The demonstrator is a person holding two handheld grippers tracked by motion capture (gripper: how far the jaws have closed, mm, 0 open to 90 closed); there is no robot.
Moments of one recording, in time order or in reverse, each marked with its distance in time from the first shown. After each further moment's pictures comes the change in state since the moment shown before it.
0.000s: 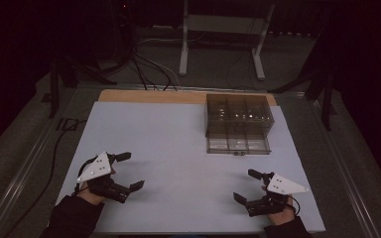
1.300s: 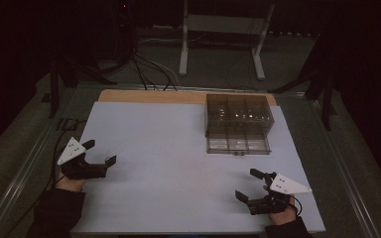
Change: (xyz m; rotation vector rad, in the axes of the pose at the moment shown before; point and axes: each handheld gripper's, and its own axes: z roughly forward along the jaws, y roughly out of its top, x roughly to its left) left arm 0.067 -0.028 -0.036 0.102 0.418 -0.189; right arm -0.003 0.000 -0.004 -0.017 -0.019 0.018
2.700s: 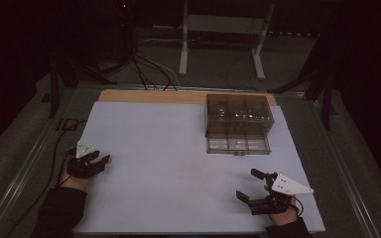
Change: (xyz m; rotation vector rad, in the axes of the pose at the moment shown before) left arm 0.014 -0.032 0.033 0.289 0.200 -0.052; right arm 0.000 0.001 -0.003 -0.007 -0.002 0.004
